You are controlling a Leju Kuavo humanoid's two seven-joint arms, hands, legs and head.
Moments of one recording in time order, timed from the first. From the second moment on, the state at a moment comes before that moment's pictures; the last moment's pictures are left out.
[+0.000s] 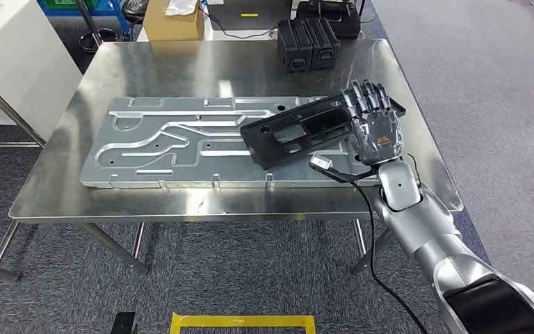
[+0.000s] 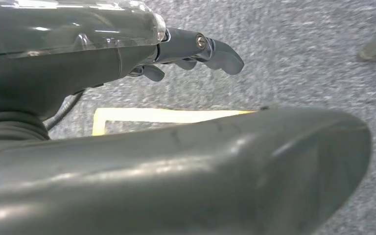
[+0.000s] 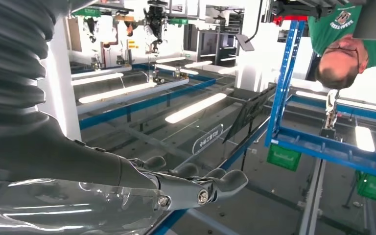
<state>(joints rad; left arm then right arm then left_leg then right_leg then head) -0.18 -0.10 1.21 -0.20 -1.14 0.20 -0.31 -0.80 -0.19 0.51 -0.70 1.57 -0.70 0.15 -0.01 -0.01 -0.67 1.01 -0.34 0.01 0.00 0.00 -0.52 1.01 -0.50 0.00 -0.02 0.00</state>
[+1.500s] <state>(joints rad) -0.14 -0.13 1.21 -0.20 -1.12 0.24 -0.24 -0.74 0.15 -0.61 -0.62 1.24 -0.70 -0.52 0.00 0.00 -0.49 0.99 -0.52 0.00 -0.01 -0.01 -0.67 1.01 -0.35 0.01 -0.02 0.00</state>
